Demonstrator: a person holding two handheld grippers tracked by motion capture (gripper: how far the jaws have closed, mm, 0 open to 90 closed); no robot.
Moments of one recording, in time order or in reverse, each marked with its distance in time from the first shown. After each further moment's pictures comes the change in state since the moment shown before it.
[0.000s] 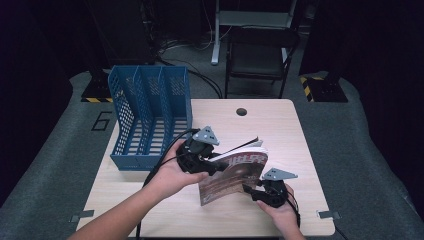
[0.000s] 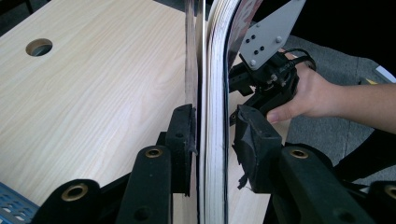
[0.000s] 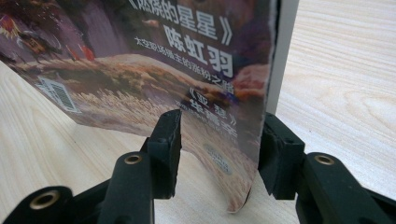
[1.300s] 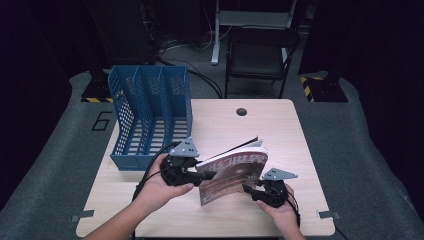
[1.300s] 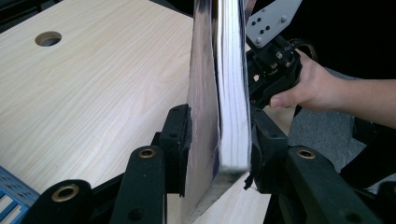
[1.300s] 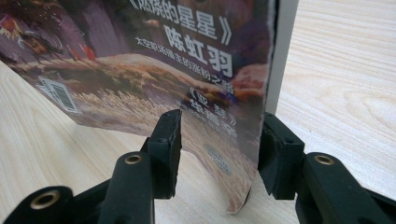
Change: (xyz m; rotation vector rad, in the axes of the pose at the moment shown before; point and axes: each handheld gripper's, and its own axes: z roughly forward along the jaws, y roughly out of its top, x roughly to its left) left arm 0.003 -0.050 -0.010 -0.101 0.004 -0.043; right arm 0.000 0.000 0.000 0.000 -0.008 0.003
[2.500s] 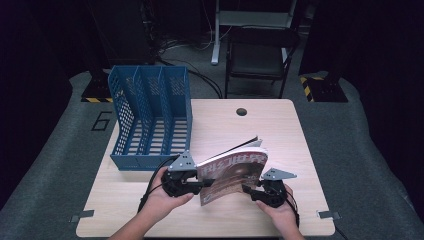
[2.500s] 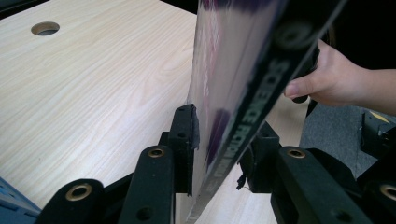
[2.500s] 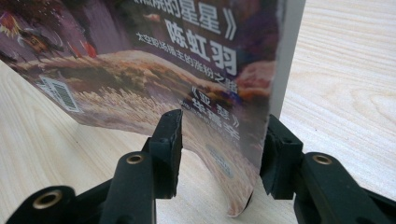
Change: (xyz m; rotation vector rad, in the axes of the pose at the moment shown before) left arm 0.003 -0.044 0.024 -0.078 -0.004 -0.040; right arm -0.001 -0.001 0.003 0.000 0.008 -0.008
